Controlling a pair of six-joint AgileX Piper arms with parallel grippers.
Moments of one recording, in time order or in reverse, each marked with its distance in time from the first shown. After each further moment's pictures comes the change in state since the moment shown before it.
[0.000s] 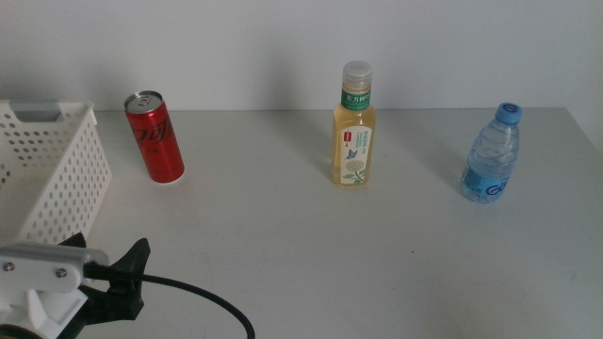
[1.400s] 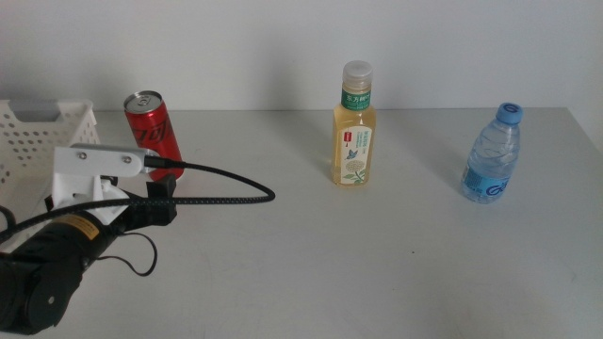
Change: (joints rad) left arm 0.052 0.207 -0.448 0.004 0.369 0.065; right arm 0.000 0.000 0.000 0.000 0.000 0.000
